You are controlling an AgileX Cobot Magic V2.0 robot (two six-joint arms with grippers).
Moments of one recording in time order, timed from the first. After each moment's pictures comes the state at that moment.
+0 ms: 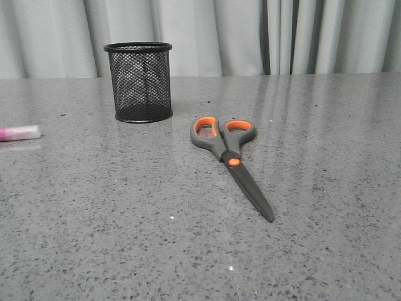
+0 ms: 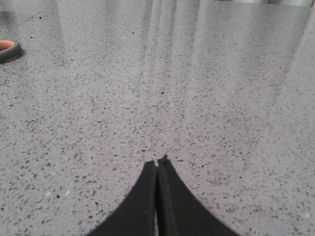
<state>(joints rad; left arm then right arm) -0.03 0.00 0.00 -0.15 0.34 0.06 0.11 -0.01 0.01 -0.08 0.33 0.03</state>
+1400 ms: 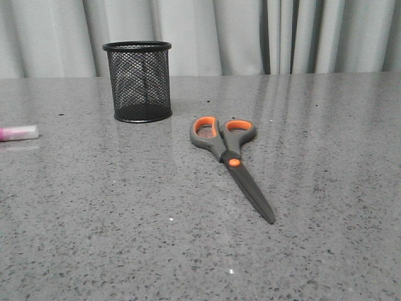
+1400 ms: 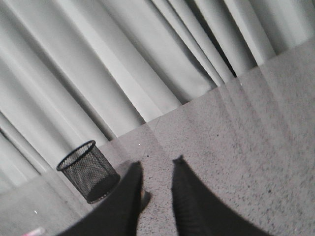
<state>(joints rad) -0.03 0.00 -0.09 -1.00 0.19 0.25 0.11 -0.01 -0.15 0.50 0.17 0.03</state>
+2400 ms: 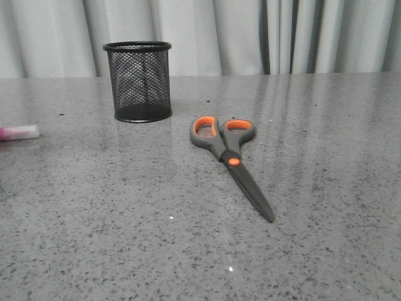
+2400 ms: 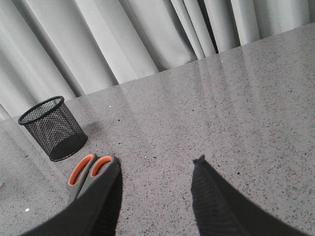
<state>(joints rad) -0.05 1.23 -1.02 -0.37 0.98 0.94 0.11 0.14 -0.24 0.34 0.29 0.03</state>
